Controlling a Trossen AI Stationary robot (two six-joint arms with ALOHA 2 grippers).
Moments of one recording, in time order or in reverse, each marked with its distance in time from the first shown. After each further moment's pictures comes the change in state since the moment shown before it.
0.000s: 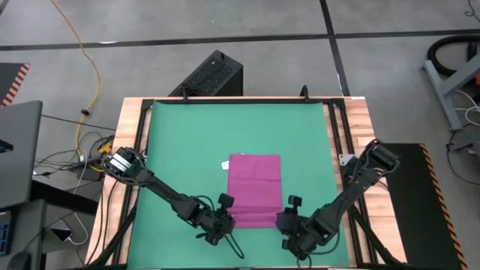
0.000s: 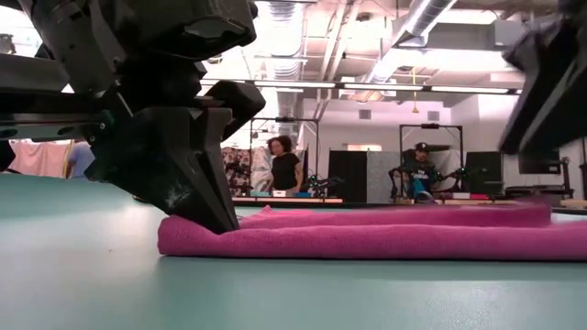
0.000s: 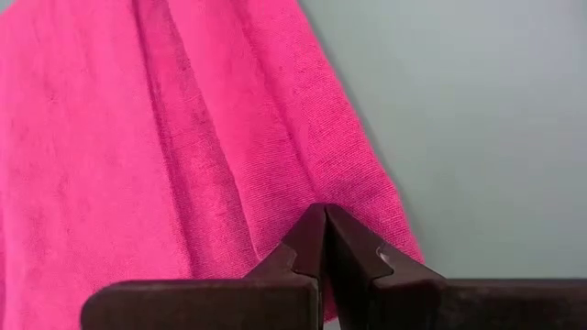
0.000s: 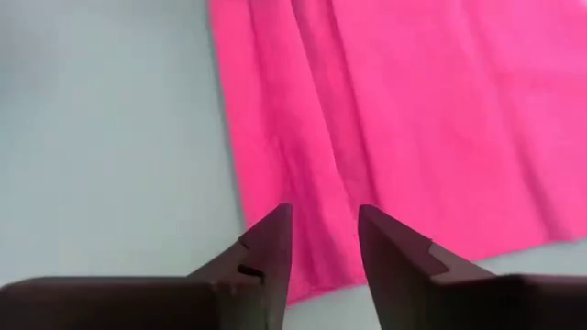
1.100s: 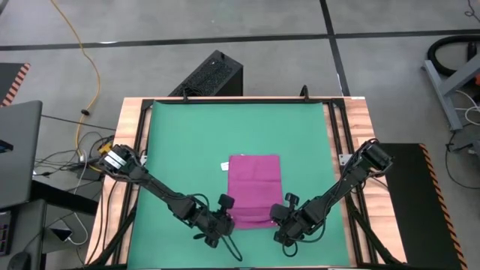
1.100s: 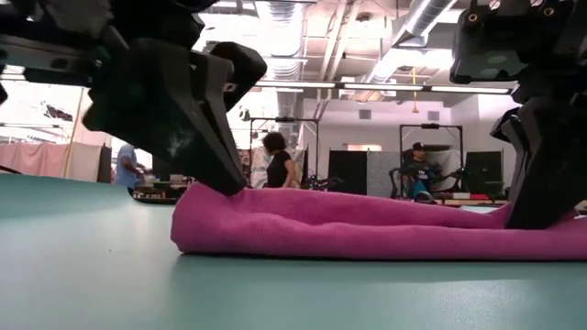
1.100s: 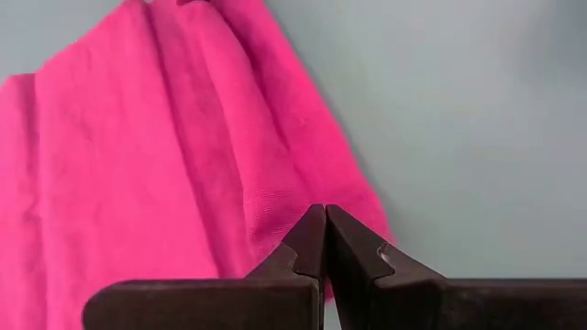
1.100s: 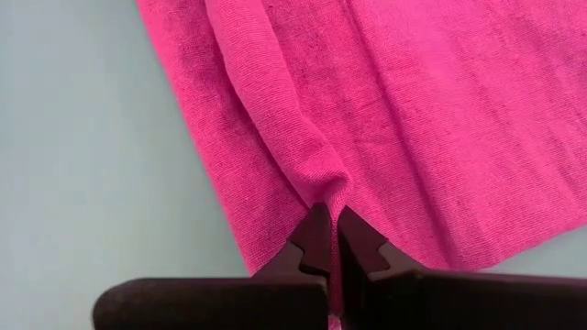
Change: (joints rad) left arm -0.020 -0.057 -0.001 0.060 0.001 0.028; right arm -0.125 0.041 -0.079 0.128 -0.262 0.140
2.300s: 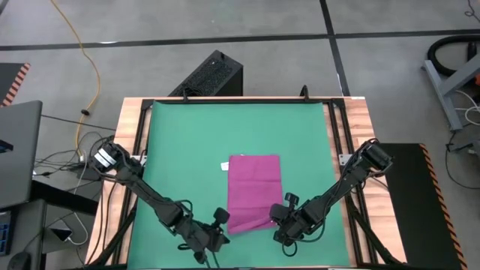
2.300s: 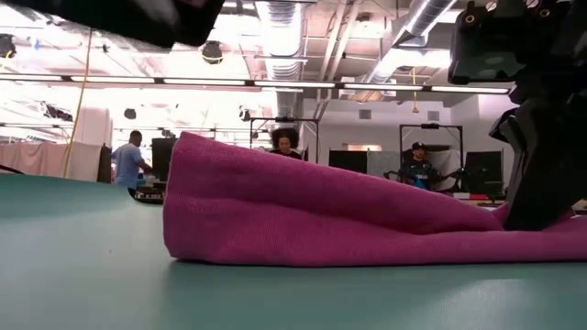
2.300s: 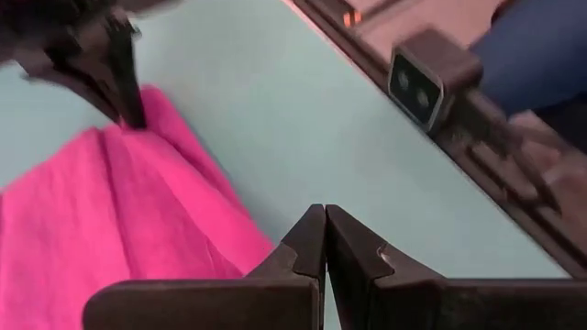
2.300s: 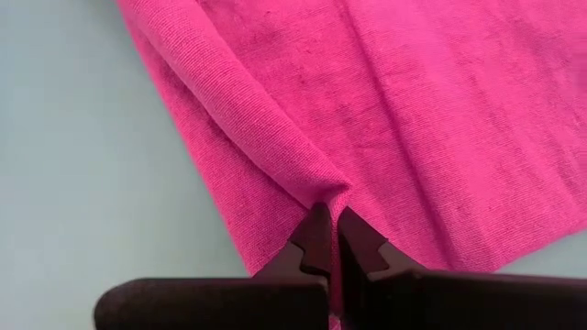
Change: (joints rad) left arm -0.112 -0.090 -0.038 0.148 0.037 0.041; right arm -0.004 -0.001 0.000 0.000 -0.003 0.000
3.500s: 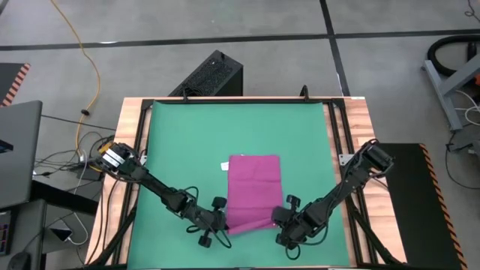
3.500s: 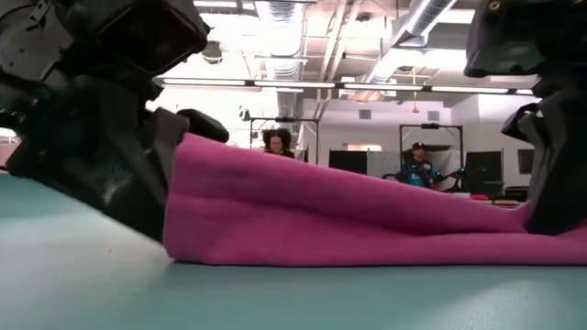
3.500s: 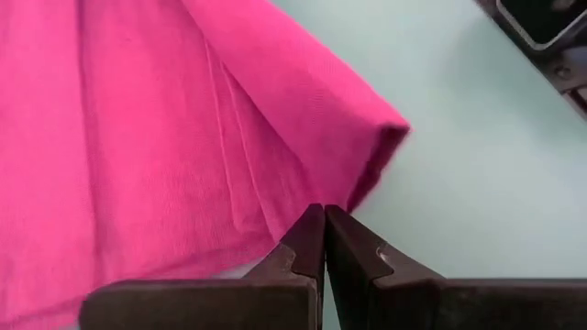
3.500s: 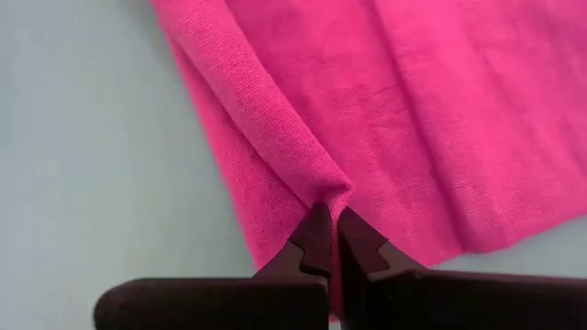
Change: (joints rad) left arm 0.129 0.061 -0.251 0.302 0.159 -0.248; right arm 0.027 0.000 0.000 -0.006 0.013 0.011
